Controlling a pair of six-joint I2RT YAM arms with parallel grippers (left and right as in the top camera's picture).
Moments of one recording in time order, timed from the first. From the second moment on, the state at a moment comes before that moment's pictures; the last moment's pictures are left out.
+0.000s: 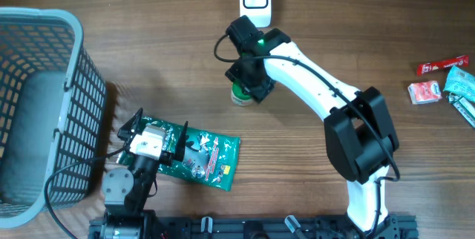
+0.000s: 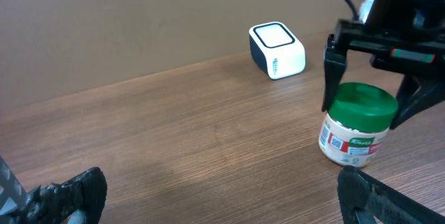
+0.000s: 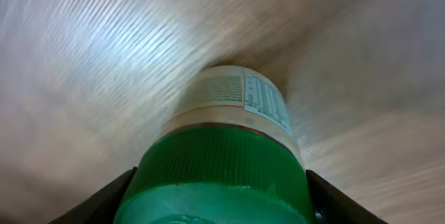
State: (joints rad) left arm -0.05 0.08 0.01 -0.06 0.21 0.16; right arm 0.59 2.10 1.68 -0.97 -0.13 1.19
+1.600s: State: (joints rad) left arm -0.05 0.08 0.01 -0.06 0.21 0.16; right arm 0.48 1.21 1.73 -1.61 -0.04 0.83
